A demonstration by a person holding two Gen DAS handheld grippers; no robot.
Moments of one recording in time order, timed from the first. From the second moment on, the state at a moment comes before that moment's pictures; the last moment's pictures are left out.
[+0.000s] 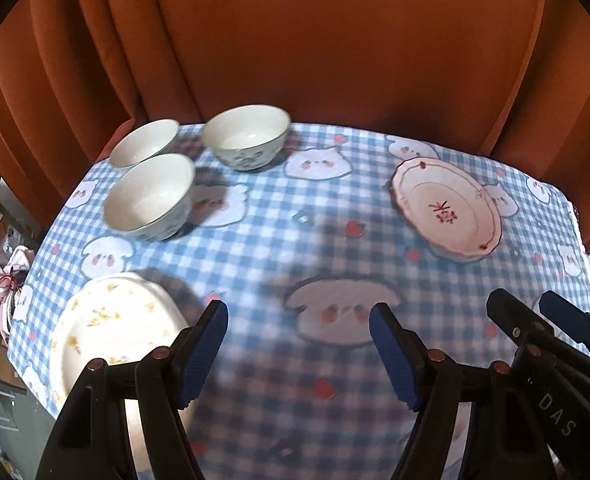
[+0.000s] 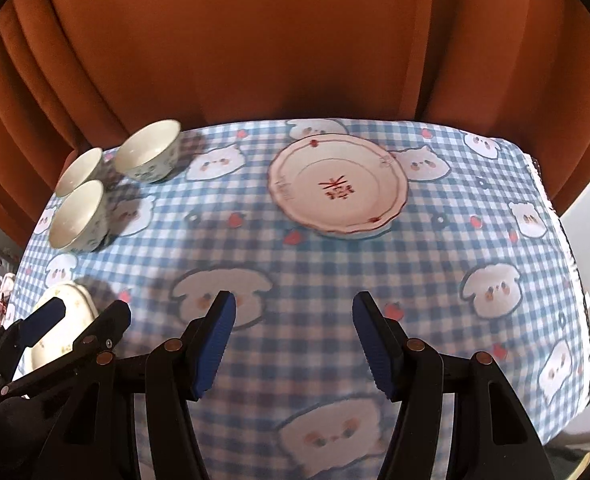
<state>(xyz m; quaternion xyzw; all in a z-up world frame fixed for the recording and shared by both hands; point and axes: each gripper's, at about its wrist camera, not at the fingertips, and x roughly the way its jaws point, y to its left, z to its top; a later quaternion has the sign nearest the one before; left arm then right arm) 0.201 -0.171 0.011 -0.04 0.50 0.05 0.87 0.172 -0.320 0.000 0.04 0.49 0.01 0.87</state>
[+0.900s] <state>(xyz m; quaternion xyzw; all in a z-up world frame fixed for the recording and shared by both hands) 0.360 -0.261 -0.072 -0.01 0.53 0.04 0.85 0.332 -0.429 -0.078 0.08 0.51 -0.02 0.85</state>
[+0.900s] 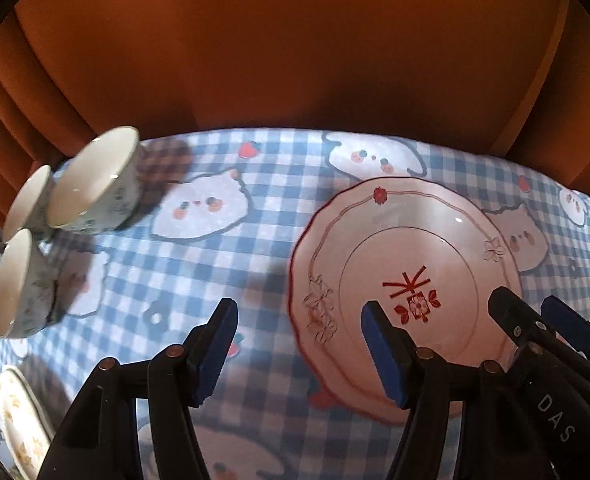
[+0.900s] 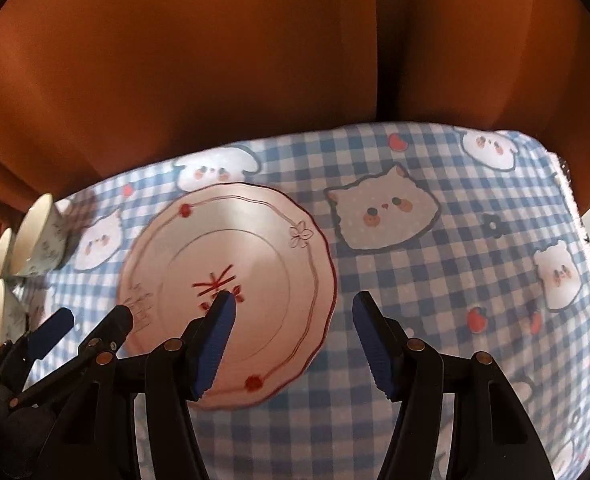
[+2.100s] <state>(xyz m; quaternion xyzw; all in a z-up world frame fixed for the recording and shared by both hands) 0.314 -0.274 -0.093 0.02 0.59 -0.01 0.81 0.302 -0.415 -0.113 0.07 0.58 -0.03 0.81</state>
